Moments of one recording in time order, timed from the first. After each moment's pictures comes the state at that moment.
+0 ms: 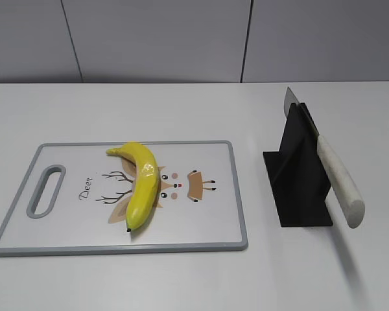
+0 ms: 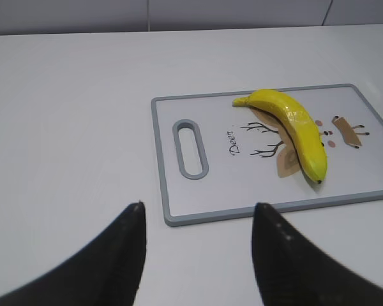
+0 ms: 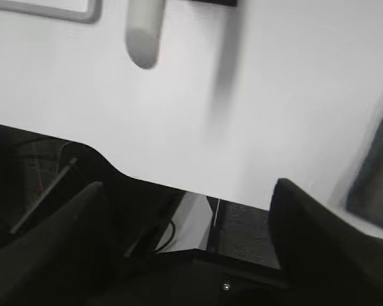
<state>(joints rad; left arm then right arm) -0.10 0.02 -0.51 -0.16 1.04 0.17 0.28 0.86 -0.77 0.12 1.20 0.08</state>
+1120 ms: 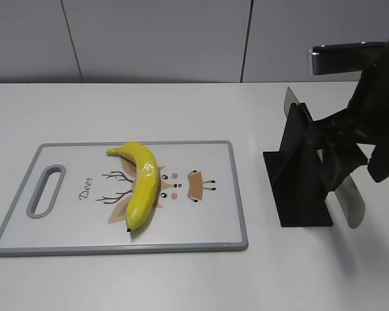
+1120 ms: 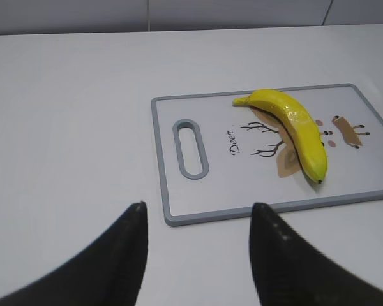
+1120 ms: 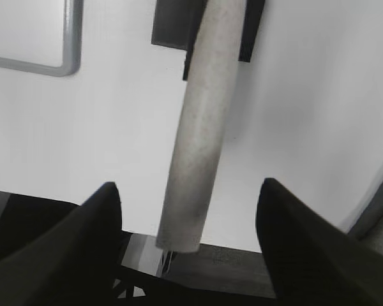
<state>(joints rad) -0.10 0.02 -0.51 -0.16 1.04 0.17 0.46 1.53 -1.14 0.02 1.20 0.27</state>
